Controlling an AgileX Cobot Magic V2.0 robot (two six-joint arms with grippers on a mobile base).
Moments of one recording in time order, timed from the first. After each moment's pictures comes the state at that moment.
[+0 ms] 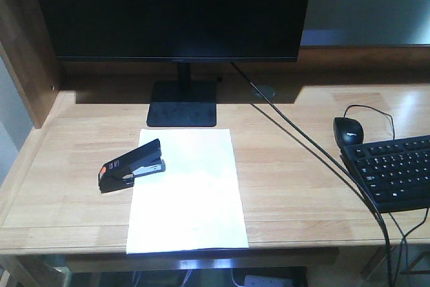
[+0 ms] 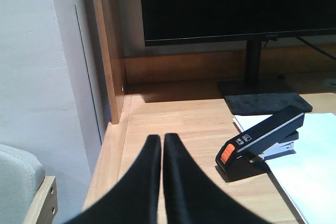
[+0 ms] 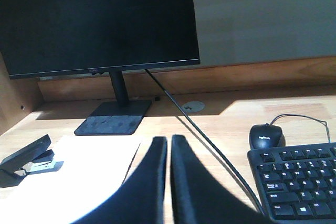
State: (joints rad) left arm 0.00 -0.01 0.03 0.03 0.16 0.01; right arm 0.41 0.02 -0.16 -0.58 0.34 0.71
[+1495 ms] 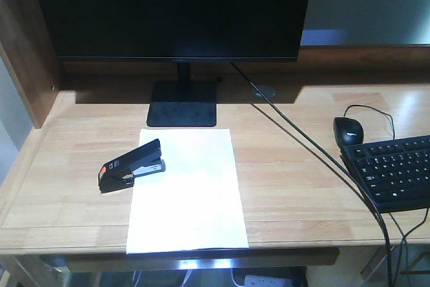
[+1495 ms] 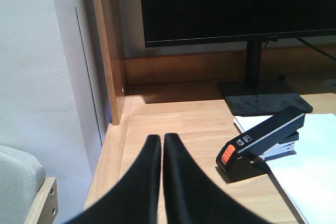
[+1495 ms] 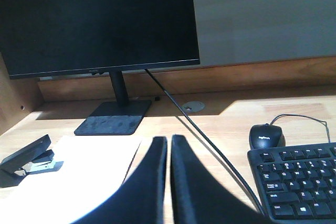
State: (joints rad) left arm 0.00 -0.01 0.03 0.03 0.16 0.01; right arm 0.41 0.02 -0.16 -0.58 0.34 0.71
